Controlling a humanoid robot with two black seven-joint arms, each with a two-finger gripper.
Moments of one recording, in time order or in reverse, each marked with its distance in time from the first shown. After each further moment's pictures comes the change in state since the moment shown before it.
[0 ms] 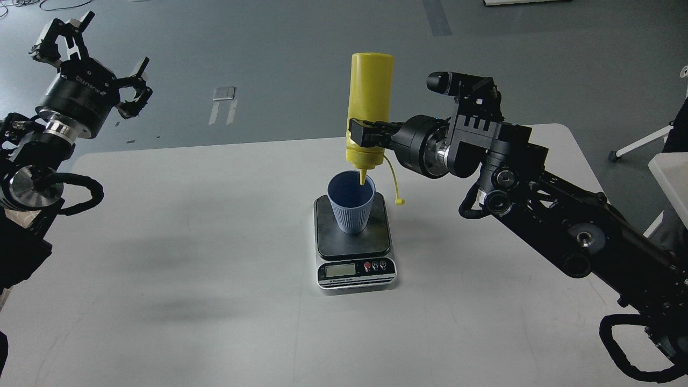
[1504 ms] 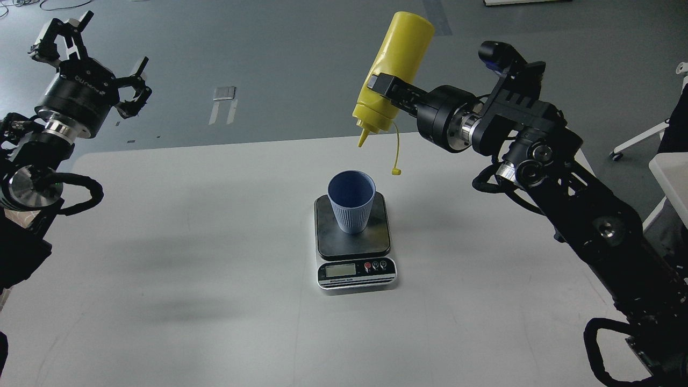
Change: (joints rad) left arm 0.000 0.000 -0.002 0.000 0.000 0.000 -0.001; right arm -0.107 0.086 0.348 -0.003 0.223 -0.052 0.000
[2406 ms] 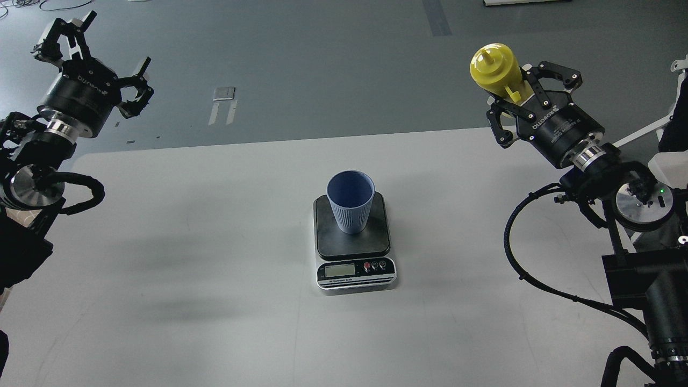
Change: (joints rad) left arm -0.004 -0.002 0.006 0.000 0.000 0.000 0.003; right arm -0.257 0.009 0.503 -0.210 1.182 -0.116 0.000
